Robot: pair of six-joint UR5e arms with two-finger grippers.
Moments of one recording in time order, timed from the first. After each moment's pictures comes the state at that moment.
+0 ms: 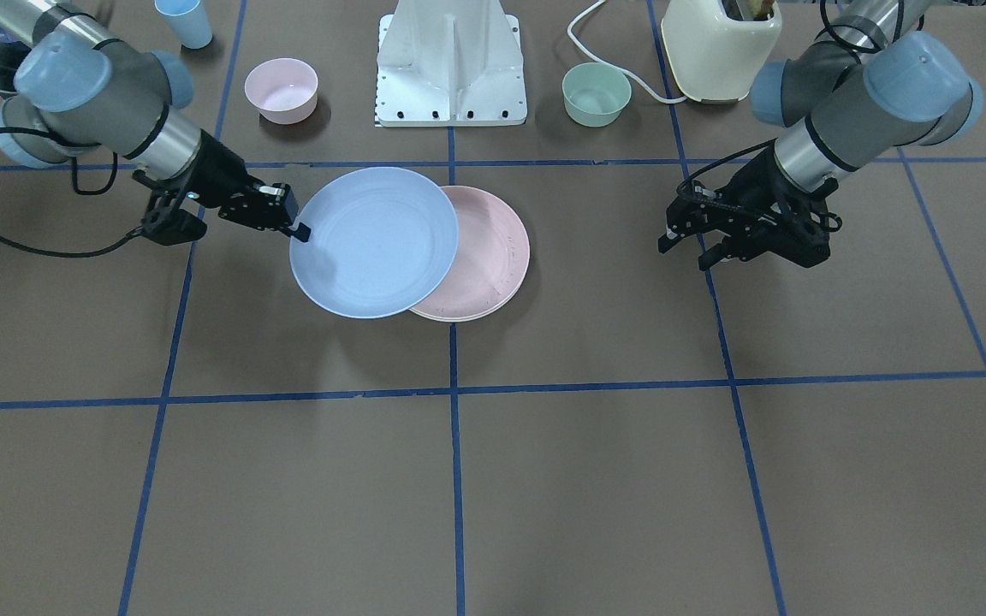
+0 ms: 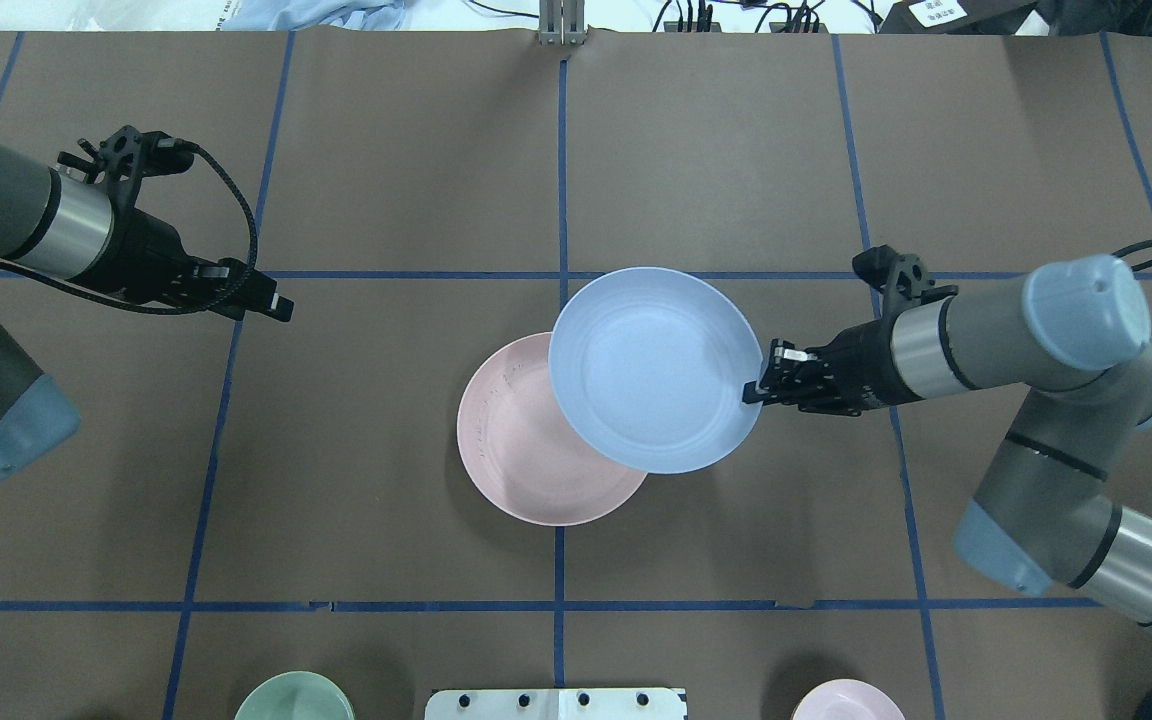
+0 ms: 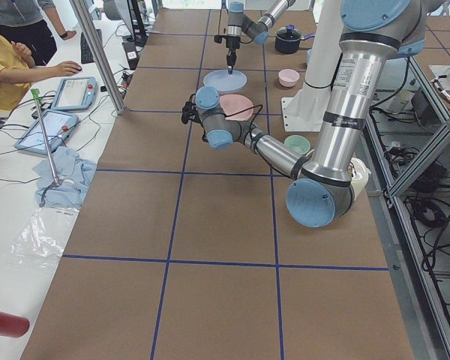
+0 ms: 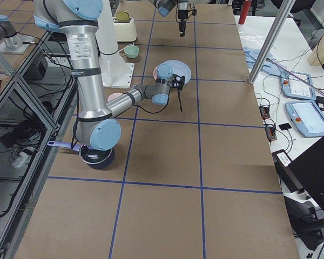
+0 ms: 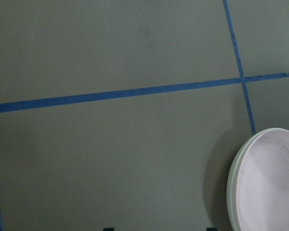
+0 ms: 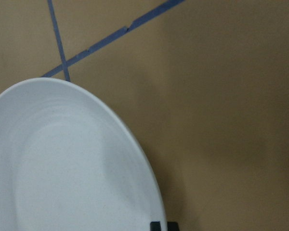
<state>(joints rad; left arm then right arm) -0.88 -1.81 -1.77 -2.23 -2.31 -1.00 0.59 -1.35 1.77 -0.69 2.04 1.68</state>
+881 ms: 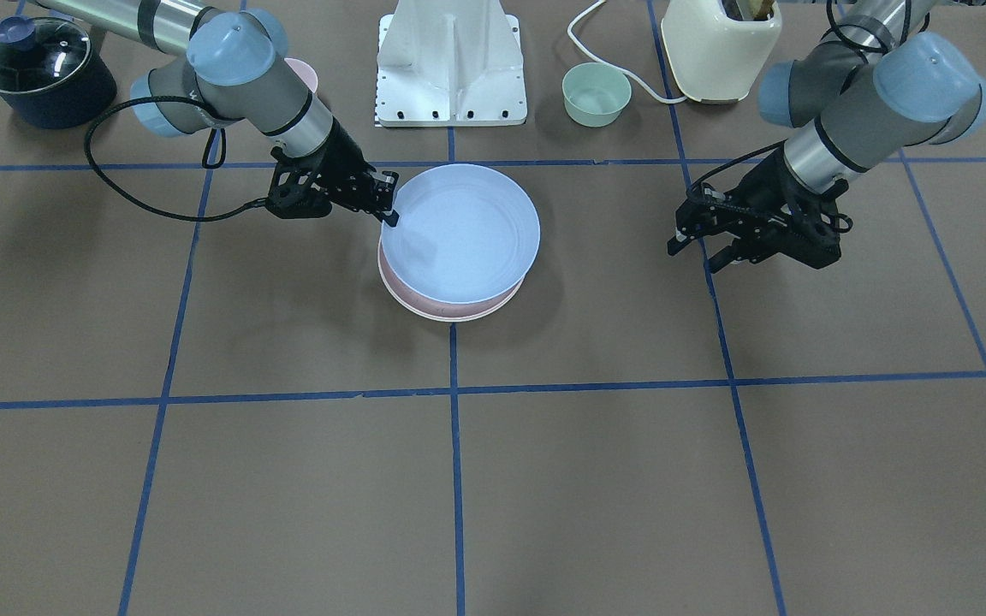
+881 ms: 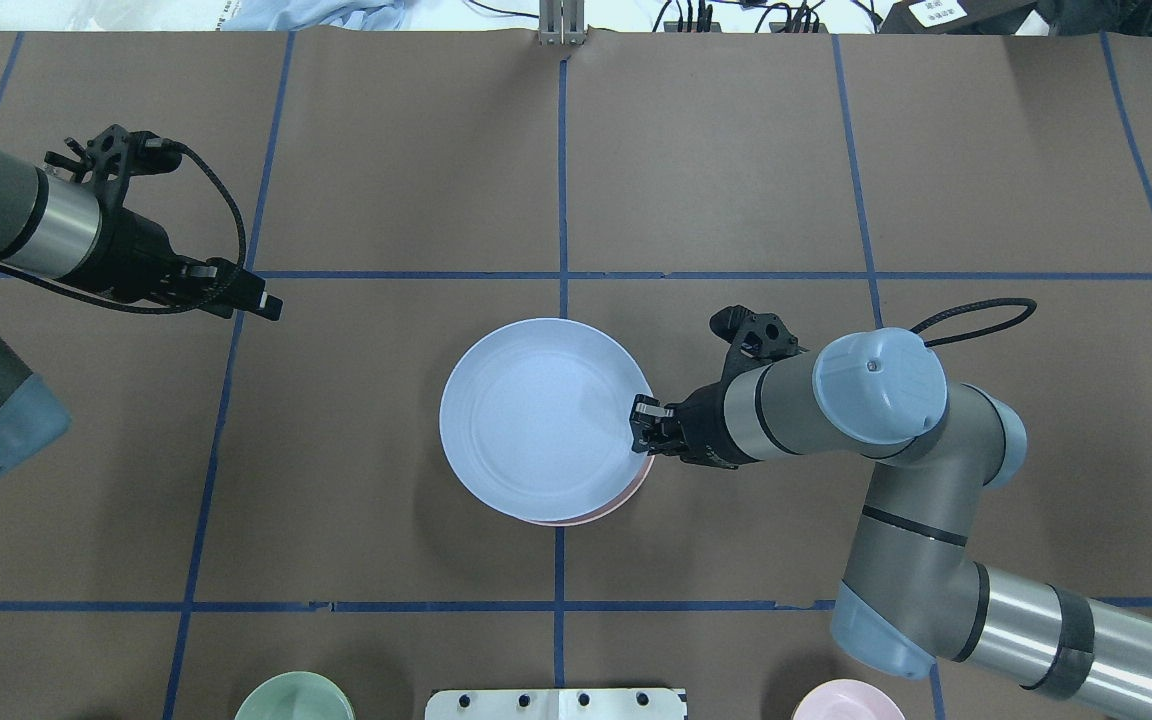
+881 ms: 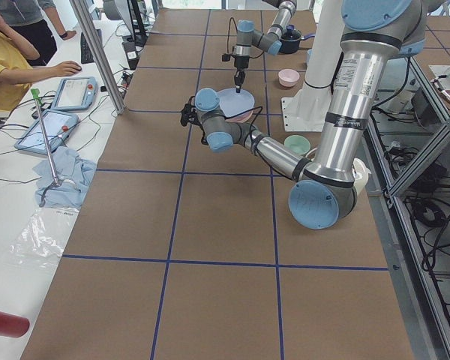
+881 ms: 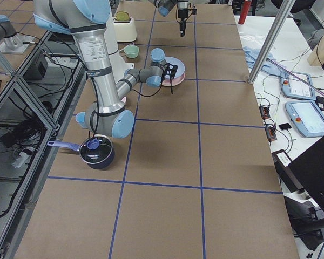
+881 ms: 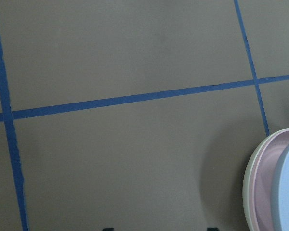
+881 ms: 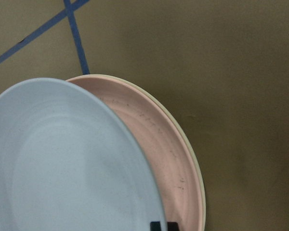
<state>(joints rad) -0.89 -1.80 -1.77 -2.23 -2.30 -0.99 0.45 -1.21 1.78 -0.93 1.89 1.71</state>
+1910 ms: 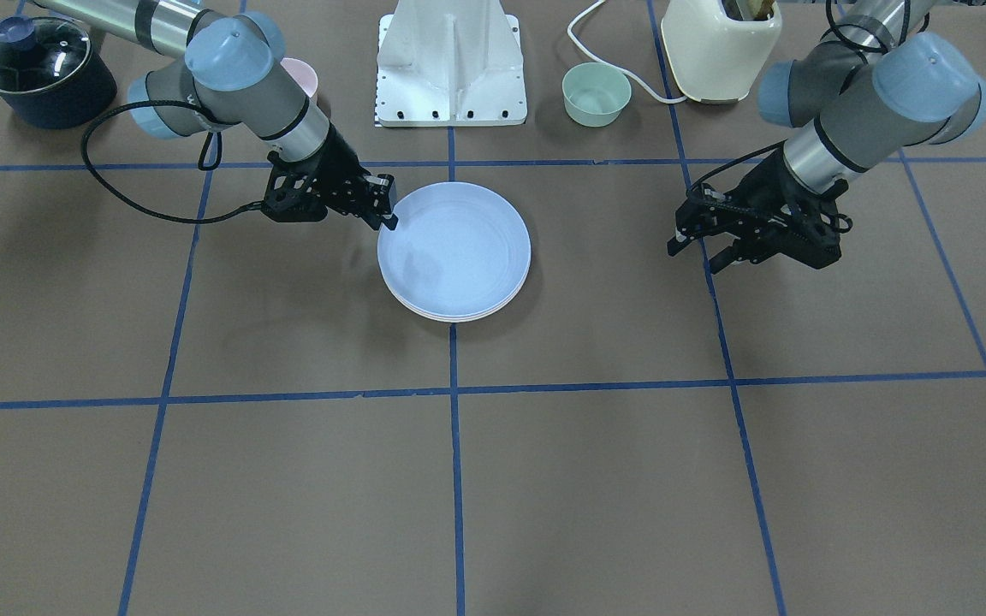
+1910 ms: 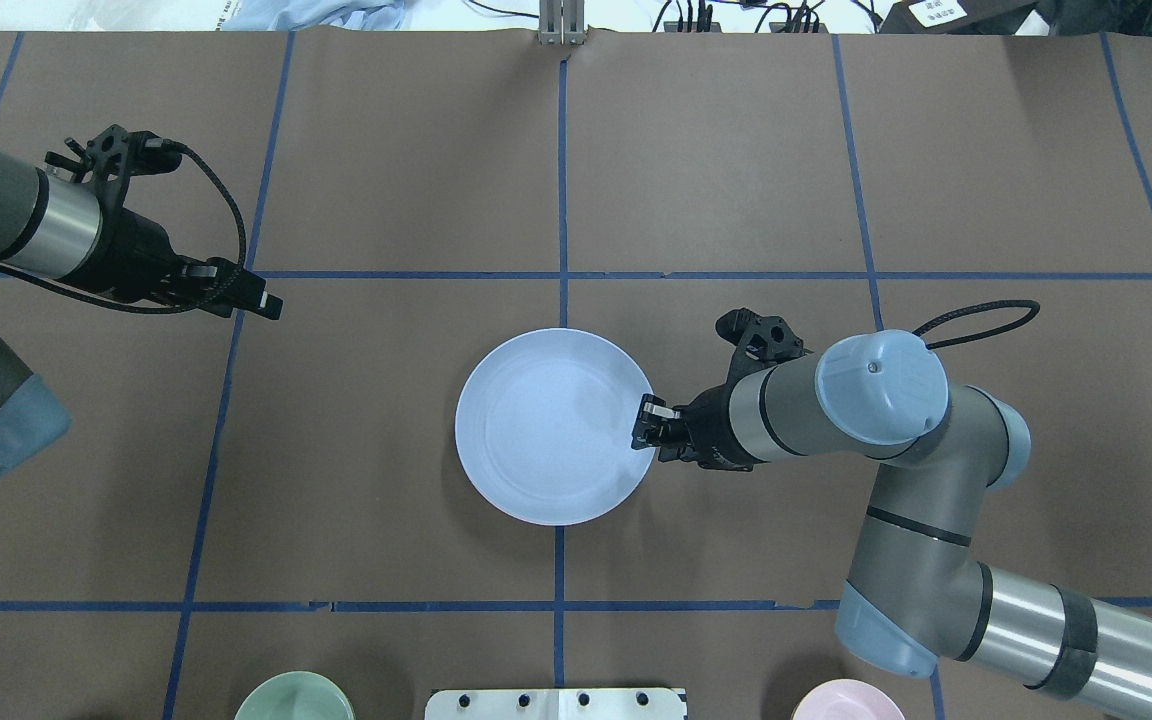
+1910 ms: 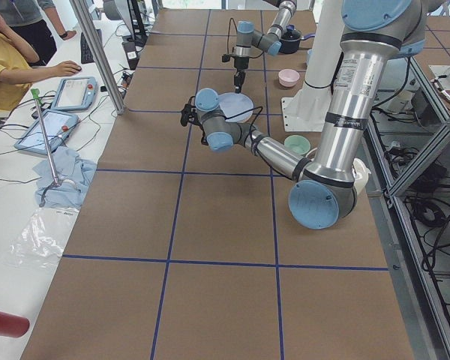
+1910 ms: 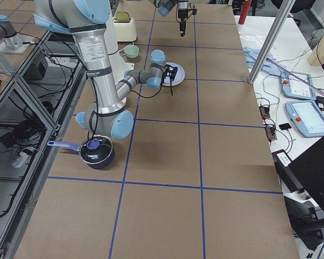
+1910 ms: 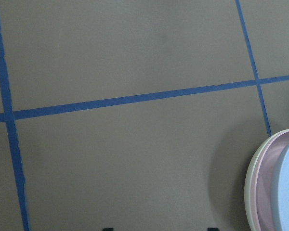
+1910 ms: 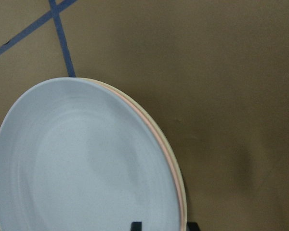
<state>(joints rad) -0.89 -1.80 -1.77 -2.23 -2.30 -0.99 0.45 -1.22 1.77 -0.94 1.89 1.70</state>
